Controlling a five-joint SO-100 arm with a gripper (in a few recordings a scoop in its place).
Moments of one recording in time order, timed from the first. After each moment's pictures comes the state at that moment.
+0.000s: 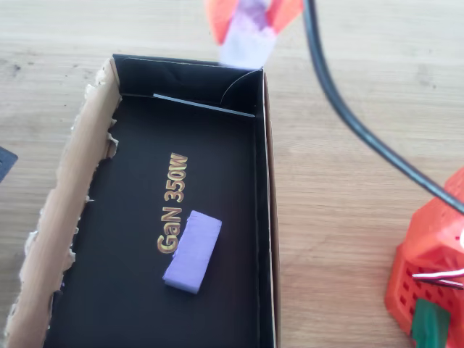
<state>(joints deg) 22.9 86.9 60.5 108.8 40.1</state>
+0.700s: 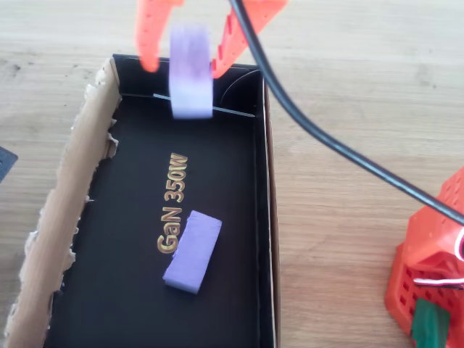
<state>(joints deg) 22.2 81.7 55.6 108.7 30.4</state>
